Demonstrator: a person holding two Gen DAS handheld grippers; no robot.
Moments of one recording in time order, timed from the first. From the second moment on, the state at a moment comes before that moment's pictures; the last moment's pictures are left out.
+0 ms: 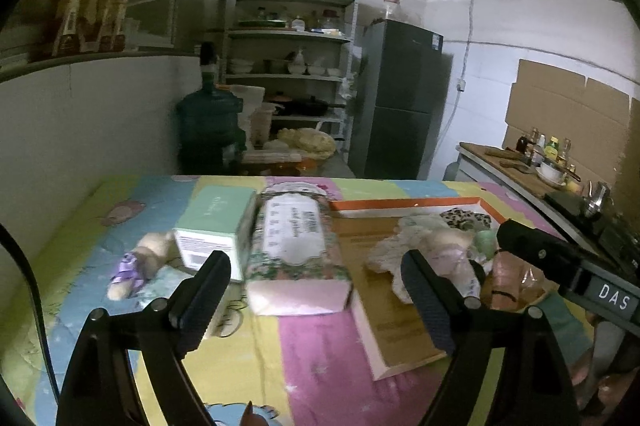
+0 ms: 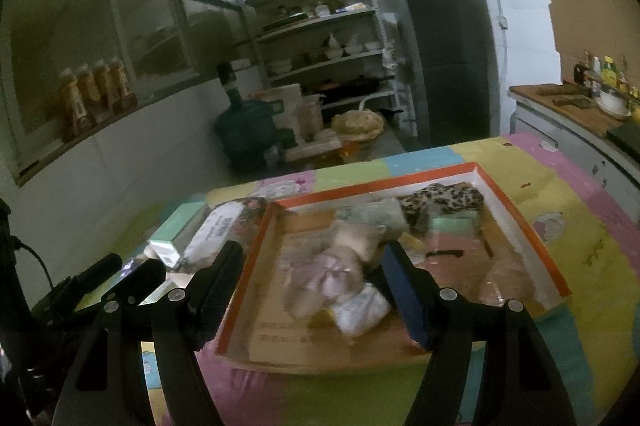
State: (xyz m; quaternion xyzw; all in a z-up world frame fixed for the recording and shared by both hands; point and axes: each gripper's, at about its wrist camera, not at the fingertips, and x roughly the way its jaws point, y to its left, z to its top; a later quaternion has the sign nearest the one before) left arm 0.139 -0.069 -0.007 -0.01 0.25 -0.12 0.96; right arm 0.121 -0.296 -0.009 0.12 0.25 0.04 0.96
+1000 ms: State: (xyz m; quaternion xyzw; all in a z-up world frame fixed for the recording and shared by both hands) left arm 0.138 0.048 -0.027 -0.06 0.26 -0.04 0.96; right arm 0.154 -0.176 -0.026 0.06 0.30 0.16 0.94
